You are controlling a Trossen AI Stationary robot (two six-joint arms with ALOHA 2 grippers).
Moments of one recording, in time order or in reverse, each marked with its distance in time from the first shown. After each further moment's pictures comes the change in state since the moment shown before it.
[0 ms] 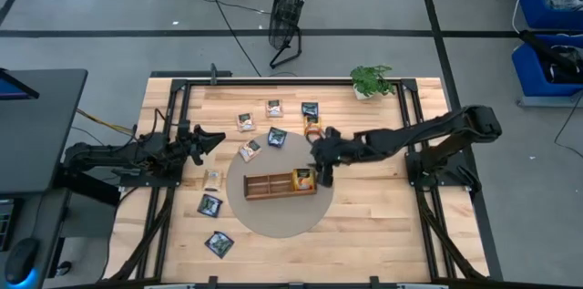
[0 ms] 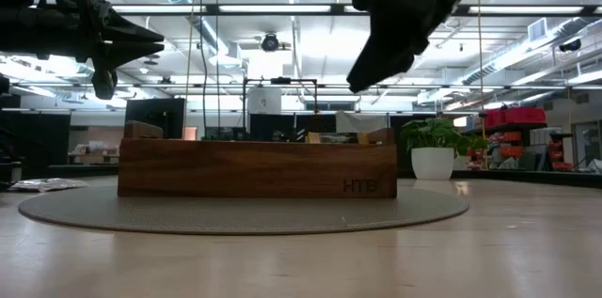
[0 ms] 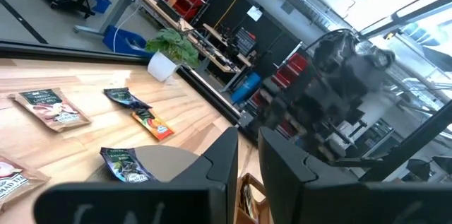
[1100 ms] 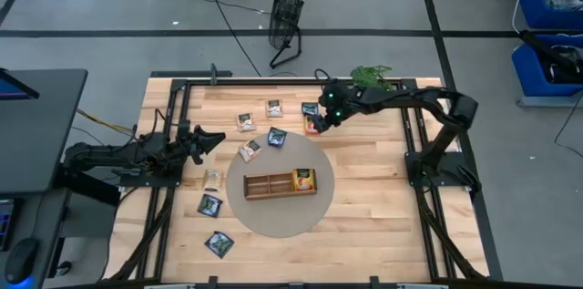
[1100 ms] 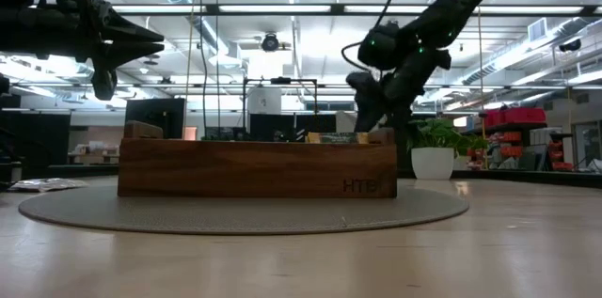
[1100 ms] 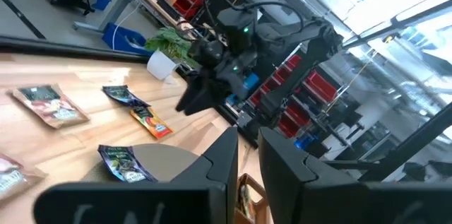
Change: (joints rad) left arm 0.000 0.000 0.000 0.000 -0.001 -0.029; right arm -0.597 0.209 0.000 0.002 -0.495 0.293
